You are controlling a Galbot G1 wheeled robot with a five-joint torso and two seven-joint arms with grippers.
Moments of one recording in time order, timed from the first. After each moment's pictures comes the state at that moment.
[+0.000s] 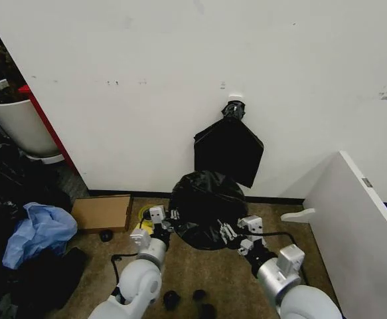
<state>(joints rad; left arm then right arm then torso) 1.26 -1.27 -0.07 -1.90 -0.58 0.02 -0.22 -1.33 0.95 0.02 2.40 0.79 -0.48 0.54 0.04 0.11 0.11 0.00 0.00</state>
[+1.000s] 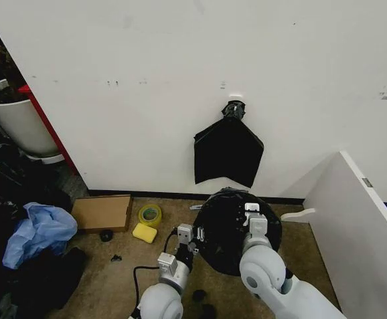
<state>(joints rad) 1.32 -1.29 0.04 -1.86 -0.37 -0.07 -0.20 -1.10 1.11 -0.10 2.05 0.69 -0.55 0.94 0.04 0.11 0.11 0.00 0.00</state>
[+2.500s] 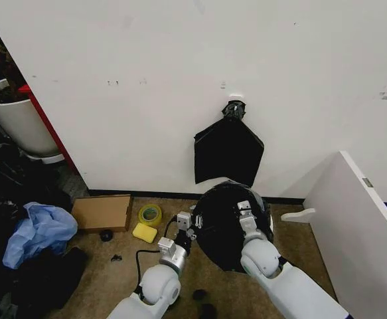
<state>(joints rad) 1.16 -1.29 0.03 -1.70 -0.43 -0.14 -0.11 -1.03 1.10 -0.04 1.69 0.16 -0.46 0.56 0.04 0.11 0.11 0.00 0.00</state>
